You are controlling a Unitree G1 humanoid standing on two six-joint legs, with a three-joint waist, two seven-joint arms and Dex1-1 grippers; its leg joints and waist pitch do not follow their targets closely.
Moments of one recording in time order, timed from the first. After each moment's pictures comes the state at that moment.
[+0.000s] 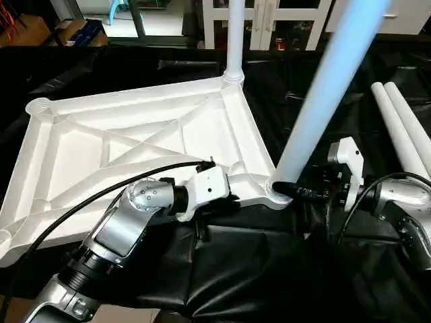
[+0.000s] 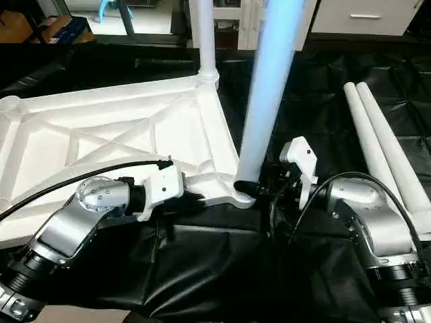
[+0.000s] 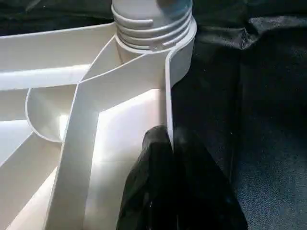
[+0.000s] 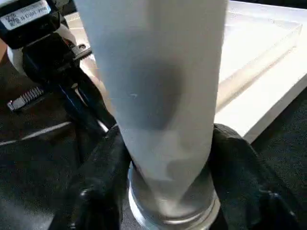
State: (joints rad) left arm -0.45 0.40 -0.40 0.03 0.02 0.27 -0.98; right arm -0.32 -0.62 0.05 0.05 0.43 0.34 1.05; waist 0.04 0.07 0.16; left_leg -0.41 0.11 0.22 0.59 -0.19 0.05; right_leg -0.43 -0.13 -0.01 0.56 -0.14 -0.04
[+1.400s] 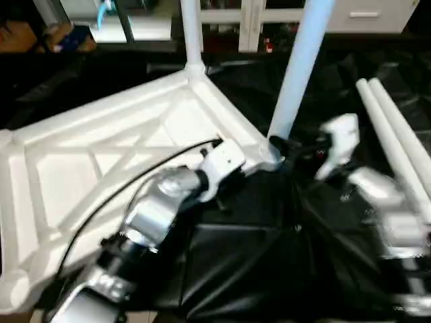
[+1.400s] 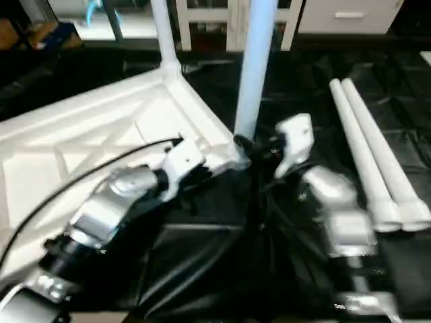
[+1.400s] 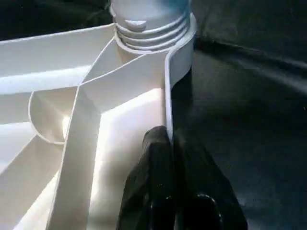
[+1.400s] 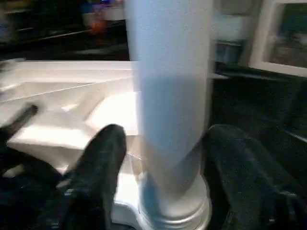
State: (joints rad) left arm -0.54 0.25 -0.37 0.10 0.10 0.47 -0.72; right arm -0.37 -0.45 -0.04 0.06 0.39 0.25 0.75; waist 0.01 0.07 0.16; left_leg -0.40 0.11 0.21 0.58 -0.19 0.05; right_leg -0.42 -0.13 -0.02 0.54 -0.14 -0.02
